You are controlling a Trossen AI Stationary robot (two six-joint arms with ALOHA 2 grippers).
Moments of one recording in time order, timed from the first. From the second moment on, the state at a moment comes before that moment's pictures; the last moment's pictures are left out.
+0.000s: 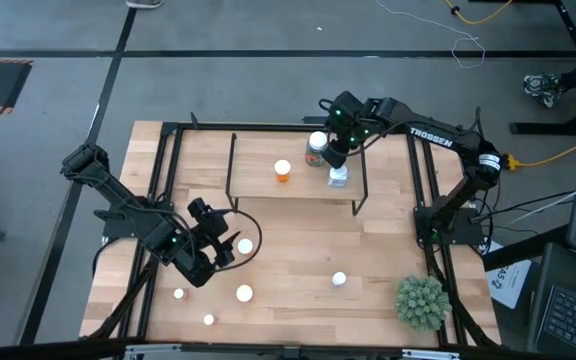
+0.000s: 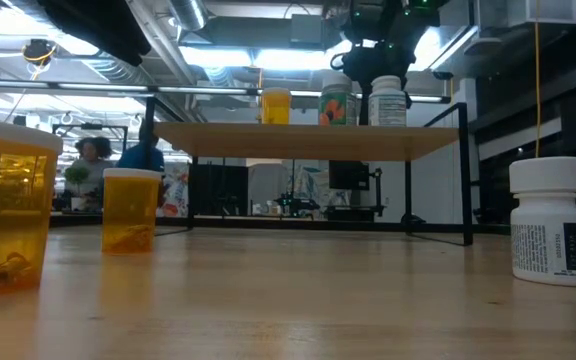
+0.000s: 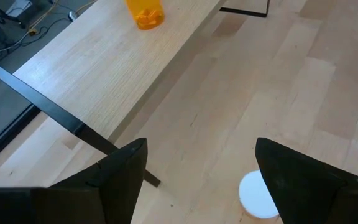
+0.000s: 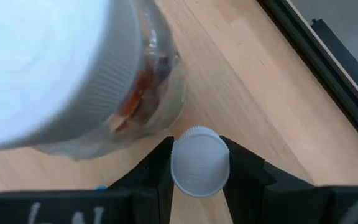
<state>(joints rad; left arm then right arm) -0.66 1.32 1.04 -0.88 -0.96 -0.96 -0.51 1.64 1.51 -1.00 -0.07 0.12</state>
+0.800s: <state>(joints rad) -0.66 1.32 1.04 -0.88 -0.96 -0.96 -0.51 1.64 1.51 -0.99 0.01 0.12</state>
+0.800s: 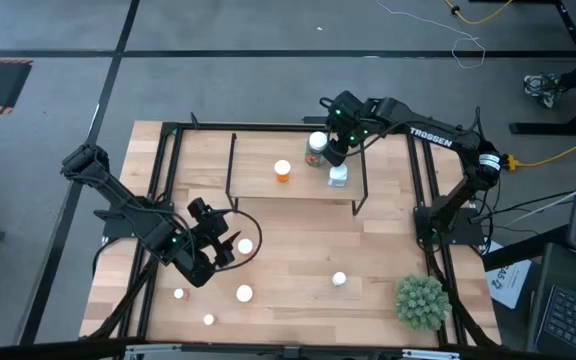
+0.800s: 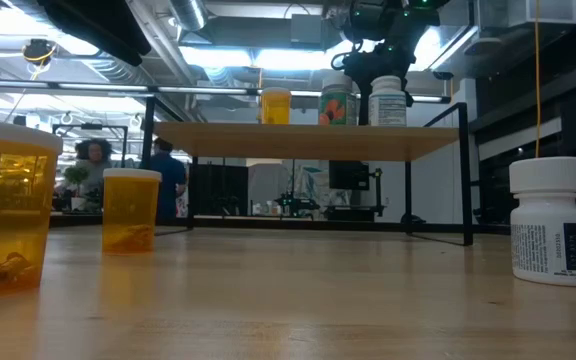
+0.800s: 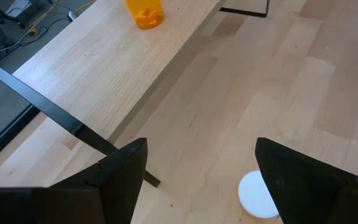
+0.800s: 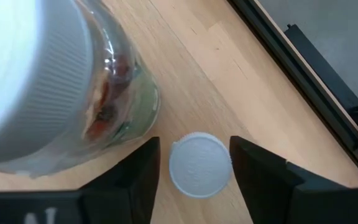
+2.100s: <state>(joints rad) -0.66 1.32 1.04 -0.88 -0.87 -0.96 -0.33 1.58 2.06 -1.56 -0.15 0.31</state>
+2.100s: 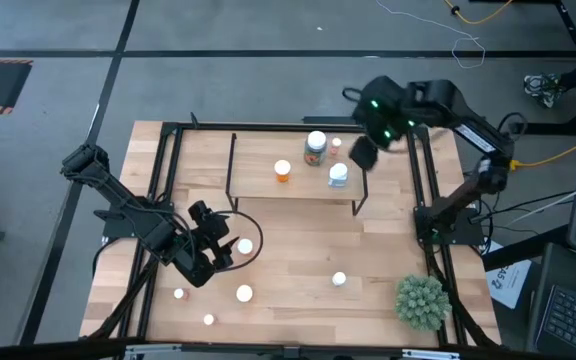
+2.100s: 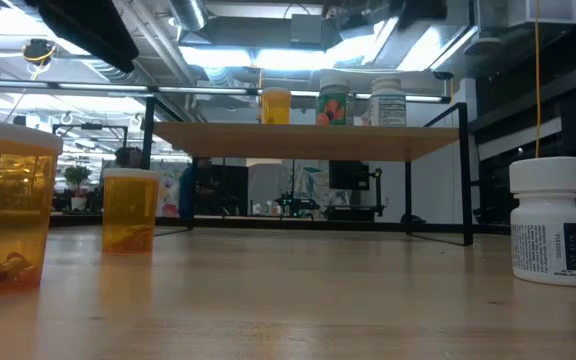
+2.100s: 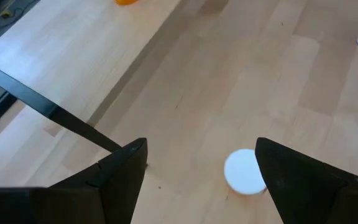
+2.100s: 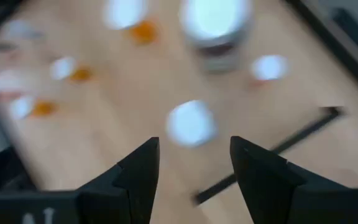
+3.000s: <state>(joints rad) -0.86 1.30 1.04 -1.22 -0.22 -1.67 0.27 1.48 1.96 -1.55 0.14 0.56</state>
